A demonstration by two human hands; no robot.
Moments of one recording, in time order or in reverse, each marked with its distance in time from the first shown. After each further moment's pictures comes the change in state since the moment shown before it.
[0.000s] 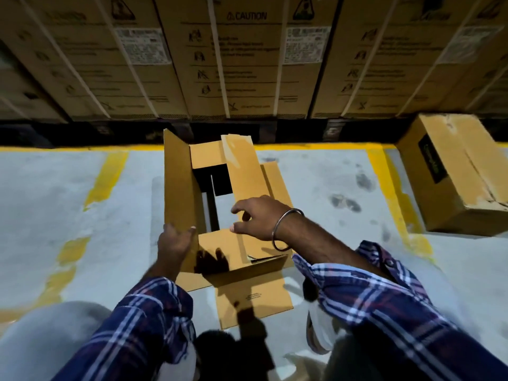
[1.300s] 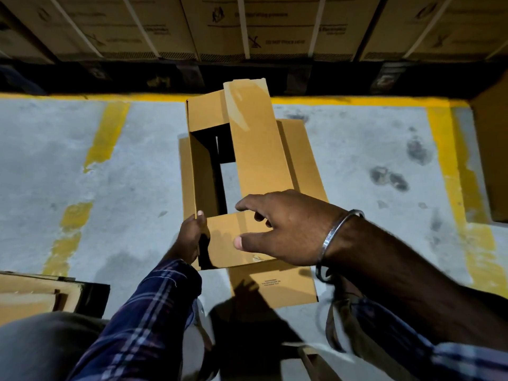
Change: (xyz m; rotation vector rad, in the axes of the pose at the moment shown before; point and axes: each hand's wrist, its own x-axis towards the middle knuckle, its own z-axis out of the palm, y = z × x) left_hand 0.102 -0.079 0.083 -0.343 -0.224 -0.175; right_hand 0.025 0.006 -0.014 0.058 -0.213 -0.111
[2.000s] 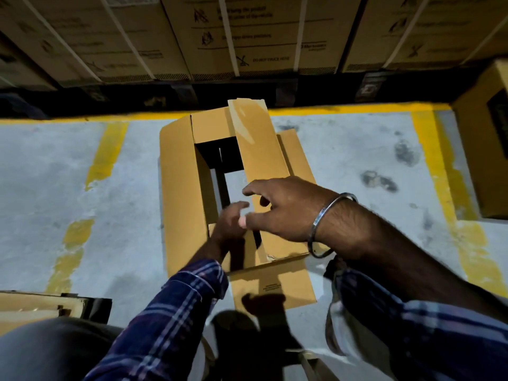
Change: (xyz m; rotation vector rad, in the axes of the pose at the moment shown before) left_hand -0.053 0.065 0.078 0.647 -0.206 0.499; right_hand -0.009 0.013 -0.024 0.024 0.137 0.056
